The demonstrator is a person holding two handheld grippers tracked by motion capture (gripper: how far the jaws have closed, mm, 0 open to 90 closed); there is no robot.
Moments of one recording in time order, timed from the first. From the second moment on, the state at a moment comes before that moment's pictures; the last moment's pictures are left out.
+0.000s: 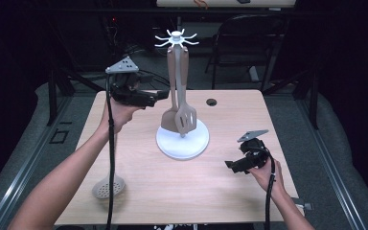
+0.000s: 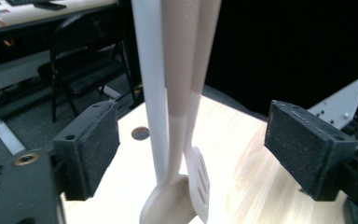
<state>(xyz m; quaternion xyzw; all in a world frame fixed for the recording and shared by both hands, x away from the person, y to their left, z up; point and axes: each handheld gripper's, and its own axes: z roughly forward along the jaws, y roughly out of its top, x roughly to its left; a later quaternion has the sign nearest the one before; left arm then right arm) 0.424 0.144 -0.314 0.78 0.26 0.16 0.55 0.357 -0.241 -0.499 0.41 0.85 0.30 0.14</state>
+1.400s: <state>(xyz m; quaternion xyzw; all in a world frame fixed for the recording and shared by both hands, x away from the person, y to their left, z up) 0.445 0.144 -0.255 0.73 0.25 0.25 0.58 0.358 -0.240 -0.502 0.40 0.86 0.29 0.14</state>
